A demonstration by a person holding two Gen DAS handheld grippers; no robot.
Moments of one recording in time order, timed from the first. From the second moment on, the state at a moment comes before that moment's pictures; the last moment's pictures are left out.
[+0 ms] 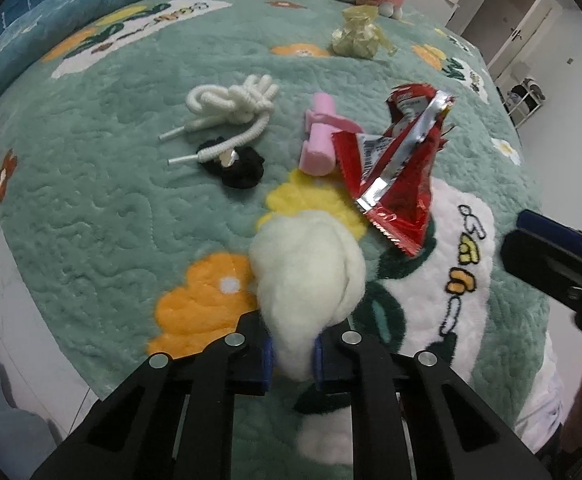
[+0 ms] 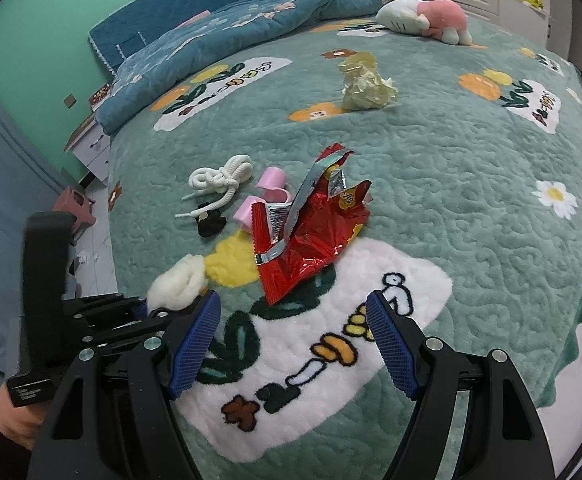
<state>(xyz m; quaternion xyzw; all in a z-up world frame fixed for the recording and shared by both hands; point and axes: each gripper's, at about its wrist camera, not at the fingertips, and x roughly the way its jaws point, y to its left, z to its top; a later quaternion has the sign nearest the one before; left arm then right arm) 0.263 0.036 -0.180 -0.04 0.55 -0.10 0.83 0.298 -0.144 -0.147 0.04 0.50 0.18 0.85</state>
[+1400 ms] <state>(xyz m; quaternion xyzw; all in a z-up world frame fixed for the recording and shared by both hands) 0.241 -0.005 -0.124 0.00 0.52 -0.13 0.85 0.280 -0.181 -0.120 0.05 0.47 0.18 0.86</state>
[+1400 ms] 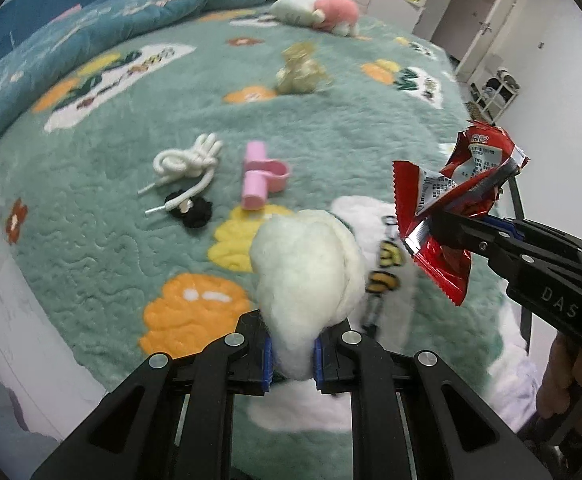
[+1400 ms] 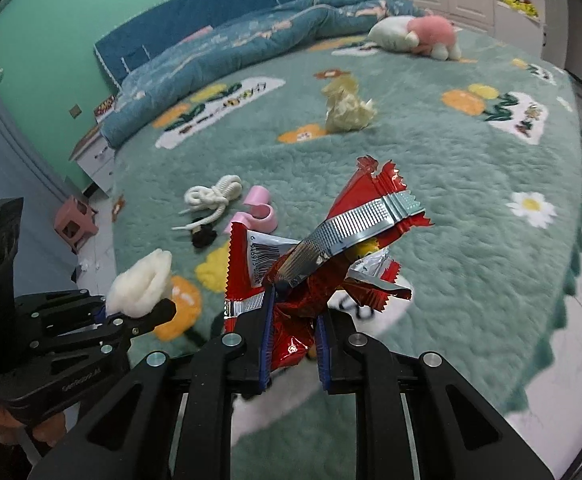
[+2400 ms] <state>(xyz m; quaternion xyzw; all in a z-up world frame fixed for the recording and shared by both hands) 0.113 -0.230 -0.074 0.17 0.43 -0.35 0.81 0.053 -0.397 -0.064 0.17 0.36 -0.02 0.92</state>
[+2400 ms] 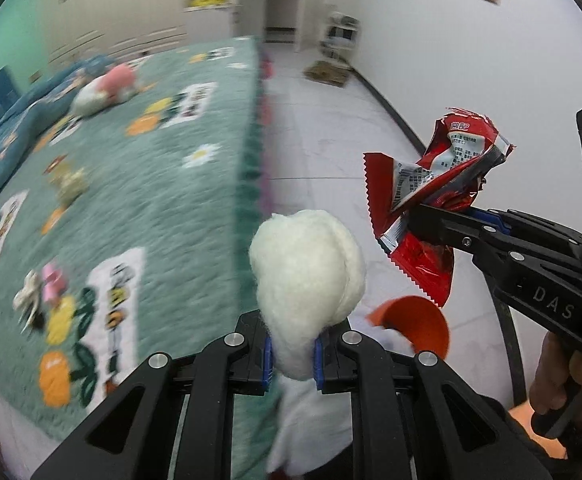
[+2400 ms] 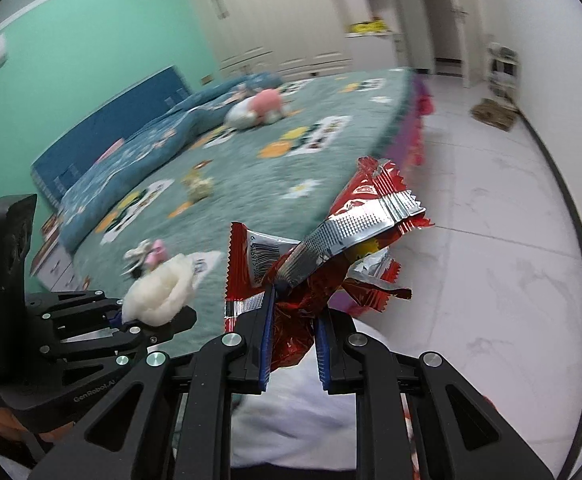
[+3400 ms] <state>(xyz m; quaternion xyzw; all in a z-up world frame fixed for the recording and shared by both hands) 0.023 -0.460 -0.224 0.33 0.53 -0.51 0.58 -0.150 -0.592 -0.175 0.33 0.37 -0.27 0.82</state>
